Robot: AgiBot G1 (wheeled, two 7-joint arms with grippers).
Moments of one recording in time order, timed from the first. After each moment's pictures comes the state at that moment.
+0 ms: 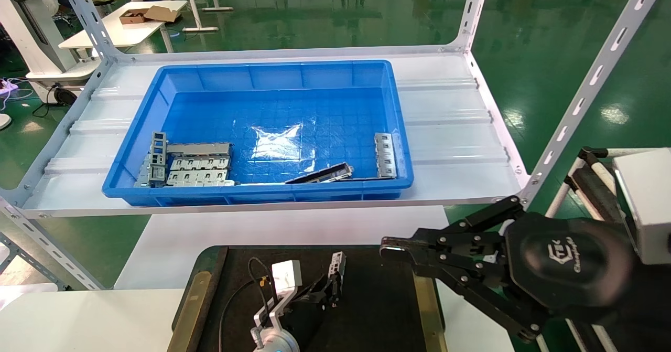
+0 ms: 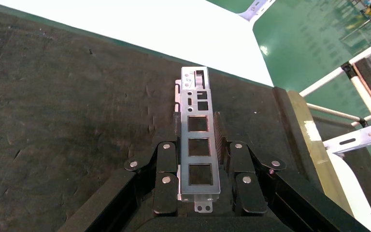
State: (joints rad) left arm -0.88 1.34 1.10 -0.92 0.86 -0.27 -0.62; right arm 1.10 -0.57 -0.38 1.27 -0.66 -1.46 0.13
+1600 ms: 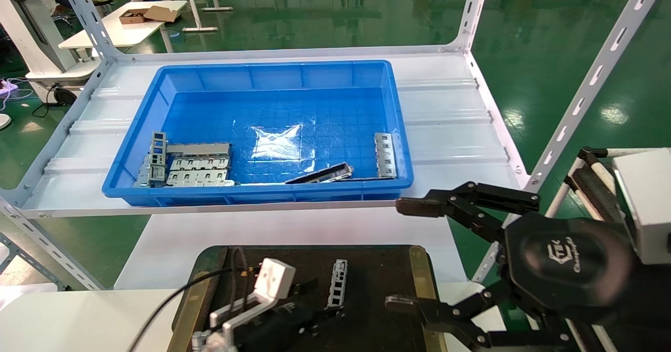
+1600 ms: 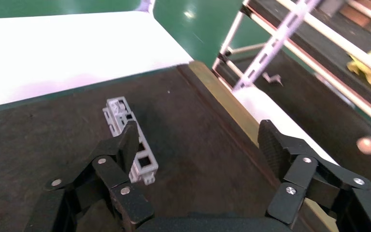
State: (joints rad) left arm -0.91 0.92 1.11 -1.33 0.86 0.12 -0.44; right arm 1.10 -0.57 -0.38 1.27 -0.66 -1.46 0.13
